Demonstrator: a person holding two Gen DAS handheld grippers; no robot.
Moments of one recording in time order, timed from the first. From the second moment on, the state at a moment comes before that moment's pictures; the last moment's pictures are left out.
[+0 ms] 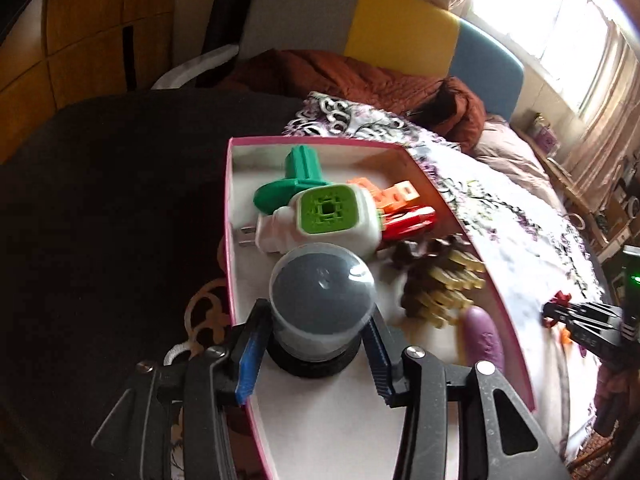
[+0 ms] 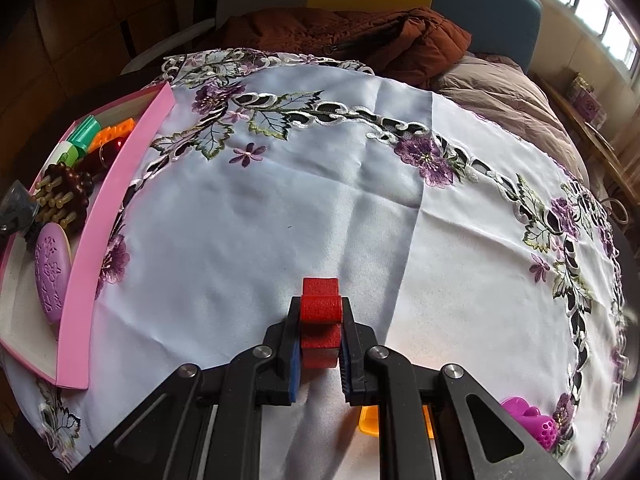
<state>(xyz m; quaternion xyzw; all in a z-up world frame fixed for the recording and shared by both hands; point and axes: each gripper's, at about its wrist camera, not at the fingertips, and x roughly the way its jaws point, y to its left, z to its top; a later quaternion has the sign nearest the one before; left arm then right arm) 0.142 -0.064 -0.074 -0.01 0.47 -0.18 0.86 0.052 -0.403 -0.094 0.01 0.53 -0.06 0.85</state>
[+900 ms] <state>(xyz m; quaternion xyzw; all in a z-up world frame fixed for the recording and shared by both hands) 0.066 -0.043 -0.042 -0.01 0.44 -0.13 0.89 0.051 -0.399 -0.094 0.00 0.53 -0.06 0.85</state>
